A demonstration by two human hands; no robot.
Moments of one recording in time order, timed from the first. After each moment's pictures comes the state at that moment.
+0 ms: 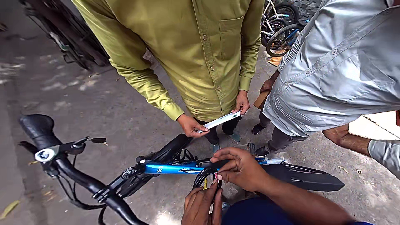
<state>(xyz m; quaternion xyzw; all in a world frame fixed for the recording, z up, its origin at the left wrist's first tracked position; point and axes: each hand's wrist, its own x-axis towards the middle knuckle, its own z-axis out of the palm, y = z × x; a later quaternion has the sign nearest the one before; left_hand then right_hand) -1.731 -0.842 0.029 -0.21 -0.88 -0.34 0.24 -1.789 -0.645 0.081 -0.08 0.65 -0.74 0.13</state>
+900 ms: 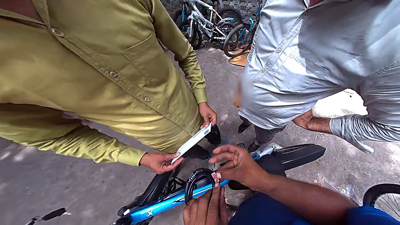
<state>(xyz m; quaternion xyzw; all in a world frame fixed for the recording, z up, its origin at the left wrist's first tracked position) -1.766 -0.815 0.030 -0.33 -0.84 -0.24 0.36 -1.770 -0.632 0.077 0.05 0.54 -0.84 0.00</state>
